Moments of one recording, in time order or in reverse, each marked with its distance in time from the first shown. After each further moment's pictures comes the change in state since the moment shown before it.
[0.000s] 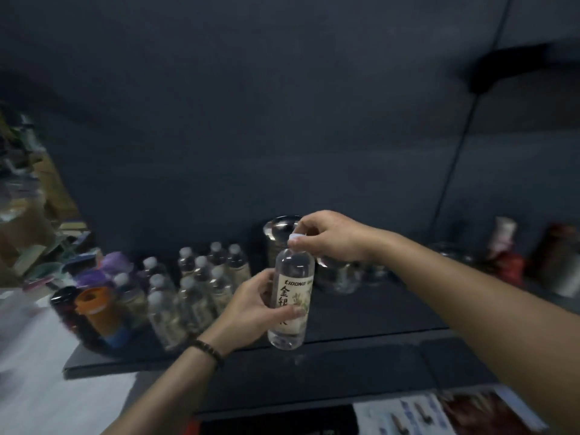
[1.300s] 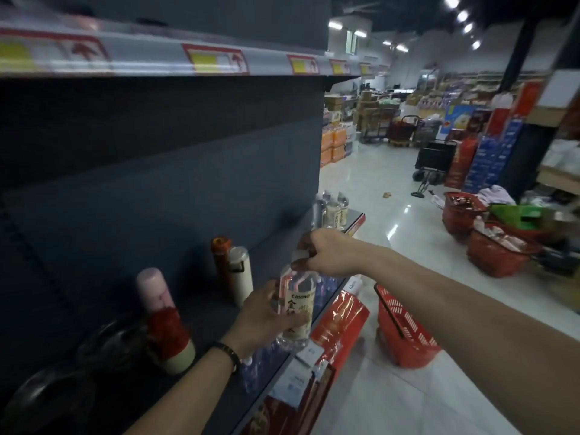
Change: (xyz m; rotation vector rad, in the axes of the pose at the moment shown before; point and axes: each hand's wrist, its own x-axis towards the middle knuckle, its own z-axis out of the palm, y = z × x) left_hand 0.265 0.223 0.741 -0.068 -0.743 0.192; right_hand -0.431 0.514 -0.379 -0.239 0.371 0.783
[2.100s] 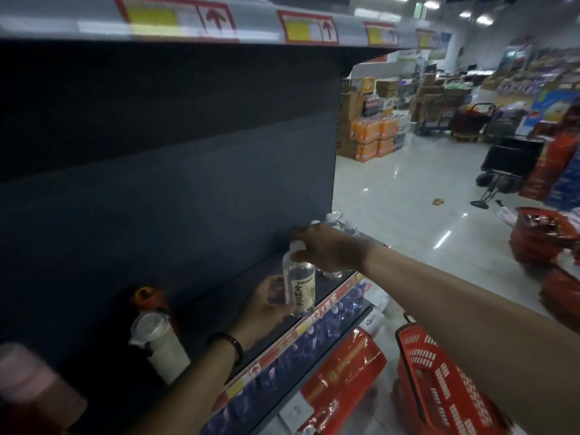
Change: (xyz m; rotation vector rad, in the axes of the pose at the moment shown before) left_hand 0.326 0.025 0.100 -0.089 0.181 -0.229; right_hand 0.255 0.245 -0.095 -0.178 -0.036 -0.296
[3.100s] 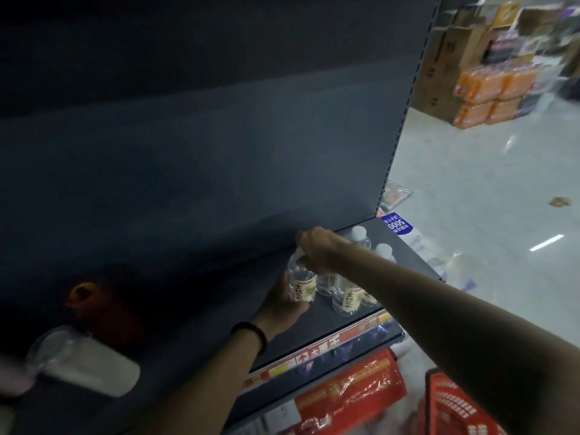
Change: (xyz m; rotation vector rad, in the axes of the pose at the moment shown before) left_hand 0.216 -0.011 0.081 0.099 0.215 -0.213; right_hand 0.213 0.176 0.074 -0.078 -0.241 -0.163
